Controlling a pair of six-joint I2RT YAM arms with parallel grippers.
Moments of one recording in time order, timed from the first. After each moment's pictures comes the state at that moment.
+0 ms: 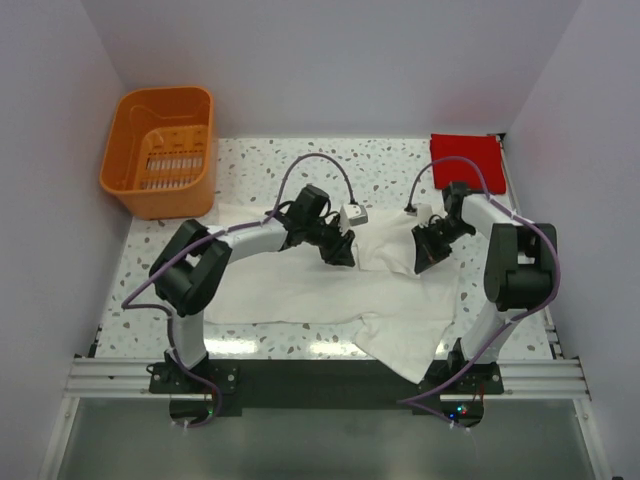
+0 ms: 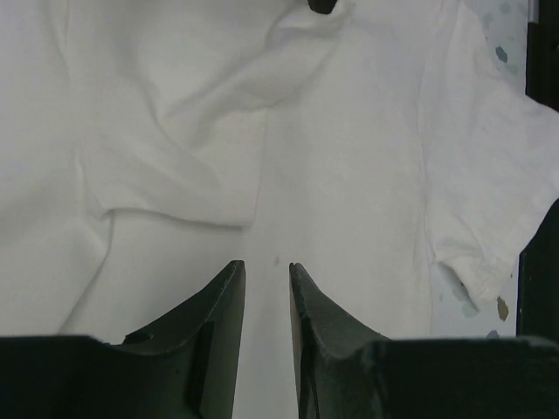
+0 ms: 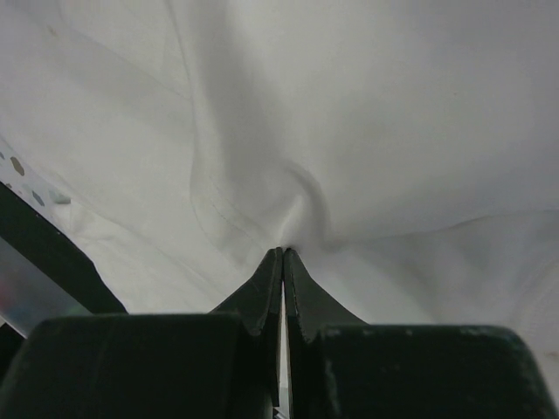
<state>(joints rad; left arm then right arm) -0.67 1.87 1.20 -0.12 0.72 0.27 -0.01 1.79 1.16 -0.96 -0.50 -0.48</state>
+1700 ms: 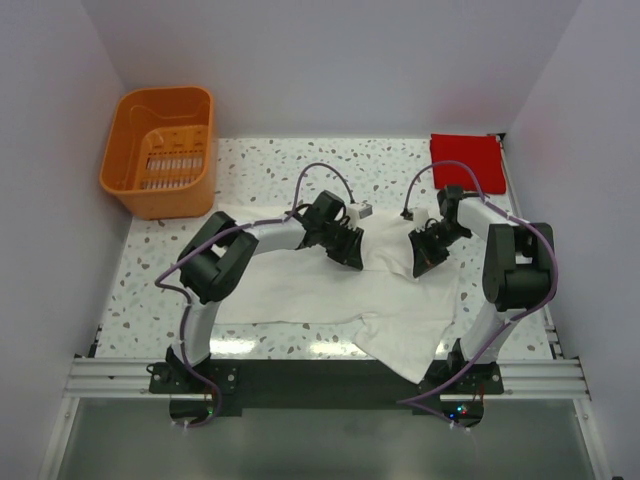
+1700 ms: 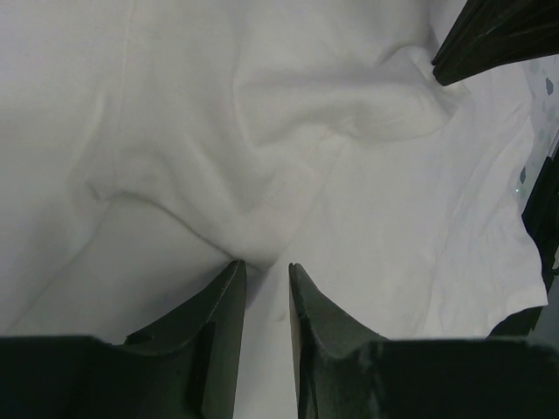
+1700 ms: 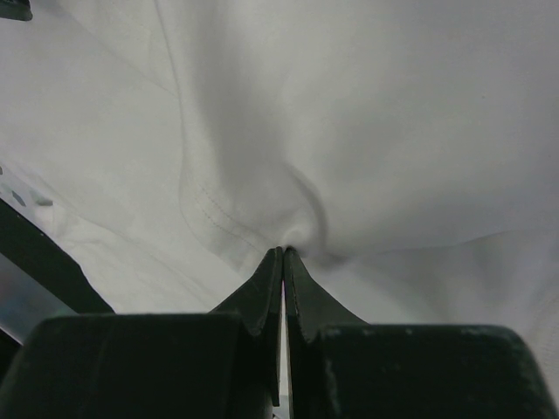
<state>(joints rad) -0.71 2.09 1.33 -0.12 0.57 -0.26 0.02 1.79 1.12 -0.92 -0.46 -0.47</state>
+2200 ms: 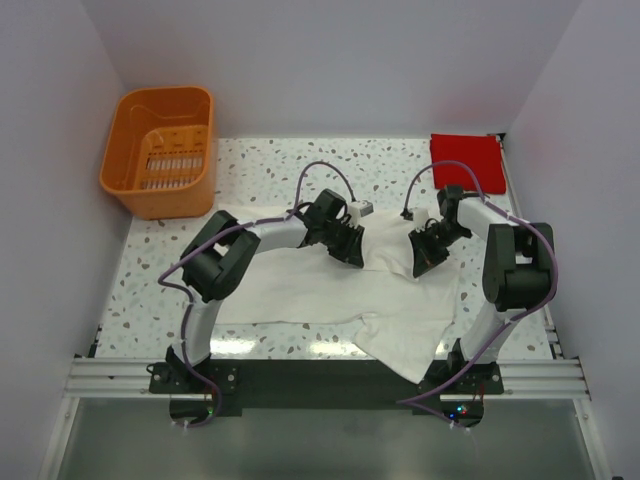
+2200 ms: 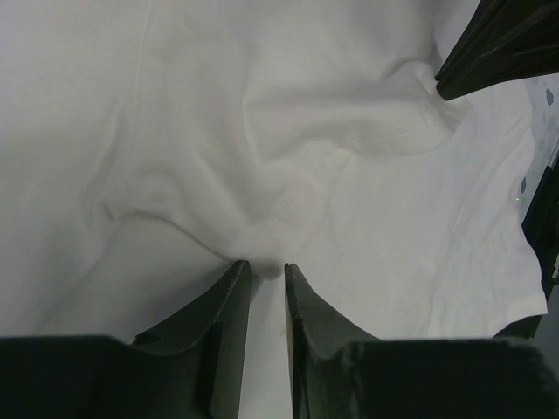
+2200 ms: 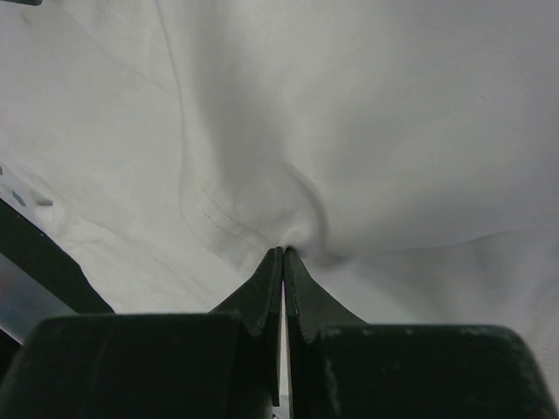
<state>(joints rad) -0.71 2.11 1.36 -0.13 0.56 -0.26 0.02 1.79 1.12 -0.92 -0.46 -0.47</state>
